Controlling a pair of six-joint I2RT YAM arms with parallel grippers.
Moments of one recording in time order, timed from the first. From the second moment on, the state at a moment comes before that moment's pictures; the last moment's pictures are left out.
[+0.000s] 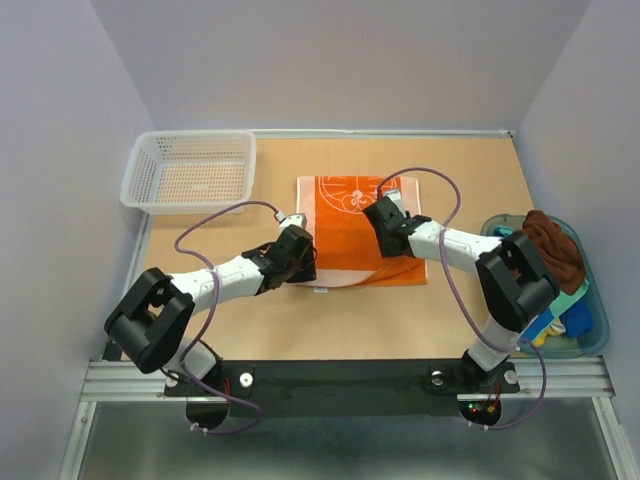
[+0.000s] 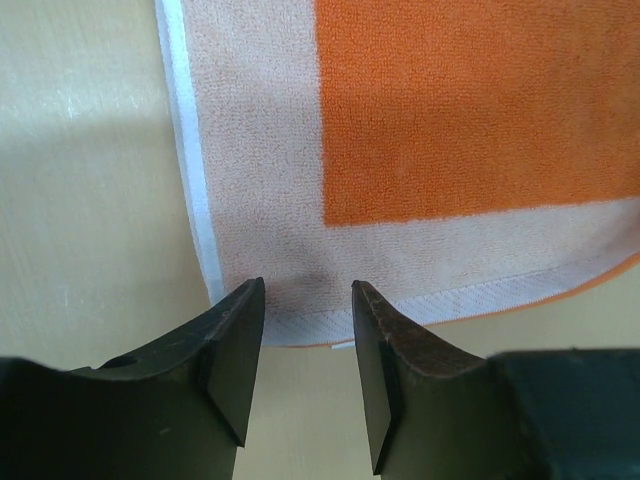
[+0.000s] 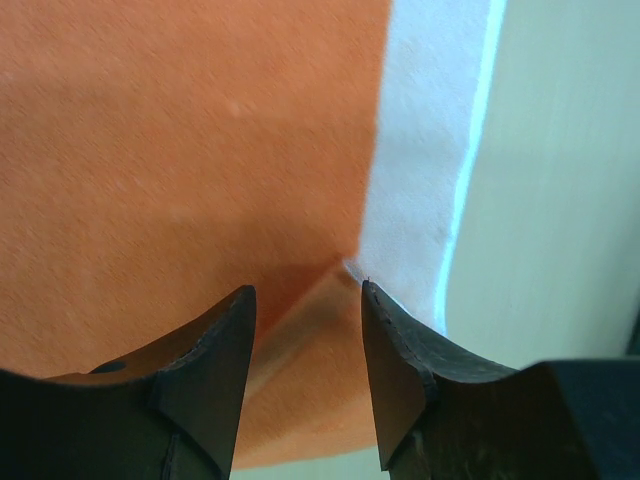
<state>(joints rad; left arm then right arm) -0.74 1.44 0.72 -0.16 -0.18 -0.69 0.61 1.72 1.06 -0.41 0.55 0.30</state>
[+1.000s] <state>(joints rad) -0.74 1.45 0.70 -0.14 -0.18 -0.73 0.45 1.24 0.67 -0.53 0.35 0.65</state>
